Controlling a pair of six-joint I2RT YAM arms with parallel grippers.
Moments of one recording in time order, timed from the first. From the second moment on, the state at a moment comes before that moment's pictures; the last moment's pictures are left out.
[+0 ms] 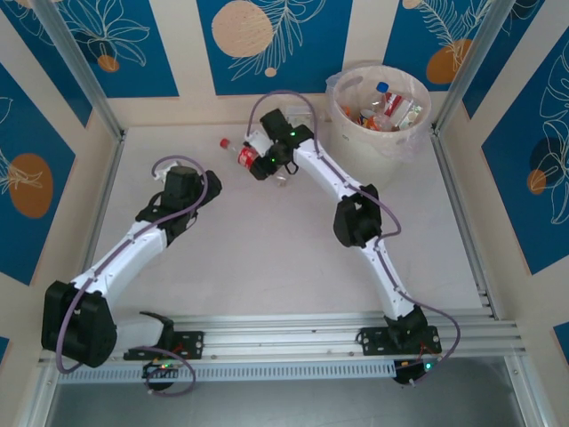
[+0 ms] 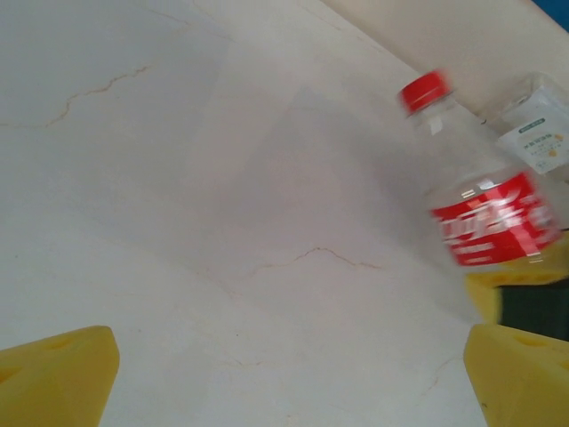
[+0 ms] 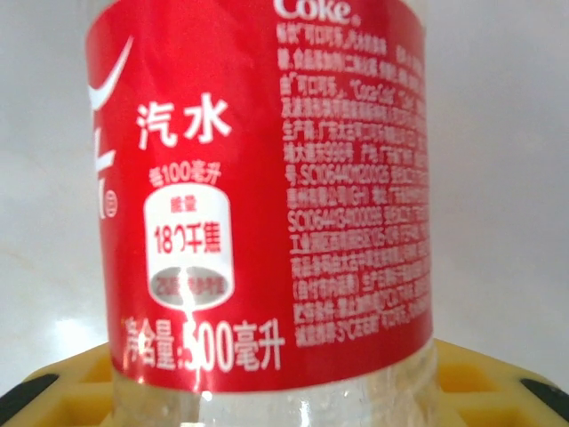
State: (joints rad) left arm -0.32 1.25 0.89 -0.30 -0.27 -0.78; right arm 0.57 2.52 2.55 -1.02 -0.22 -0.26
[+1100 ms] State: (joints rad) left arm -0.32 1.21 0.86 -0.28 -0.25 -0.77; right arm 0.20 2.24 2.59 -0.70 0.03 0.15
